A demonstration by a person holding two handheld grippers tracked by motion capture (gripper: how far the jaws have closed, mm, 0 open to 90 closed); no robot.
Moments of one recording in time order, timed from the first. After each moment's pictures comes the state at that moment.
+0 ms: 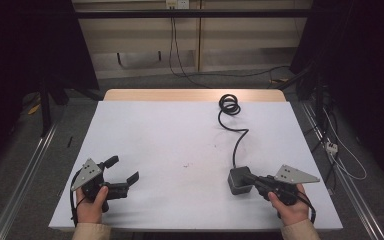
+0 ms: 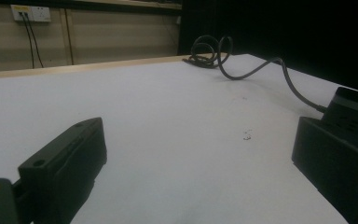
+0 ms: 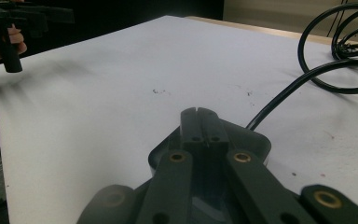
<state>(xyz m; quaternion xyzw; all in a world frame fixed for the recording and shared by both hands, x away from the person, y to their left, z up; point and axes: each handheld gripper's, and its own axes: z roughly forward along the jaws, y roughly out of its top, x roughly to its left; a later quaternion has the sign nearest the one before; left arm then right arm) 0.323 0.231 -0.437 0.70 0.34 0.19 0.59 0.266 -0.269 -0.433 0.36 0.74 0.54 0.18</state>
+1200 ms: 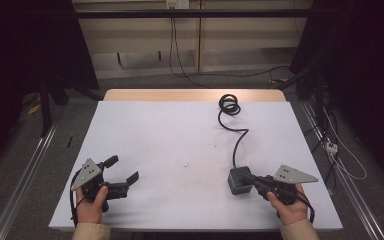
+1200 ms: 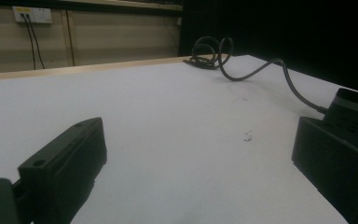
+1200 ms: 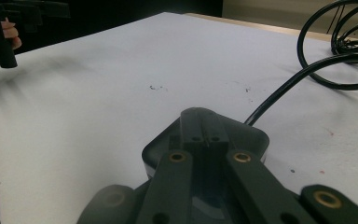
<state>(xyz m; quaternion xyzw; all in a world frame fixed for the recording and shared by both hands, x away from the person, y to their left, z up) 0.323 0.232 -0.437 0.70 0.34 0.20 0.59 0.268 -0.269 -0.438 0.36 0.74 0.54 0.19</state>
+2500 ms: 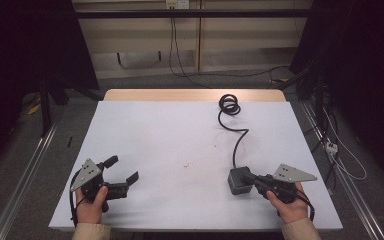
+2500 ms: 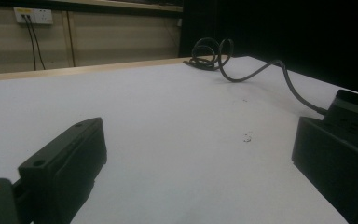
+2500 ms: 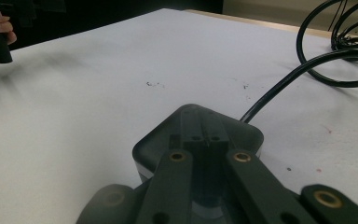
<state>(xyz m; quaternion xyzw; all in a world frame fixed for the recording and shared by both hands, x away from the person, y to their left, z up) 0.322 0.232 -0.436 0.70 0.34 0.20 0.60 0.273 -0.271 -0.441 0.36 0.74 0.54 0.18</state>
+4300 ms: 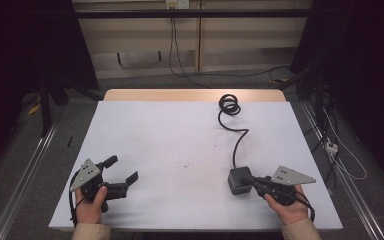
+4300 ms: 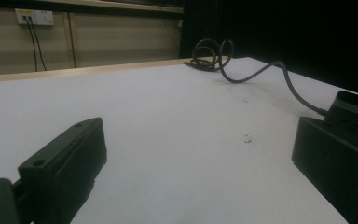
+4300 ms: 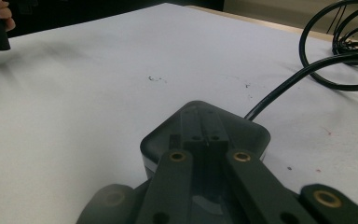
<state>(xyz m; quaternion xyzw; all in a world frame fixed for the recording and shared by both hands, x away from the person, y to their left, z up) 0.321 0.233 -0.436 0.70 0.34 0.20 0.60 0.268 -0.267 -0.439 0.34 0.75 0.52 0.20</state>
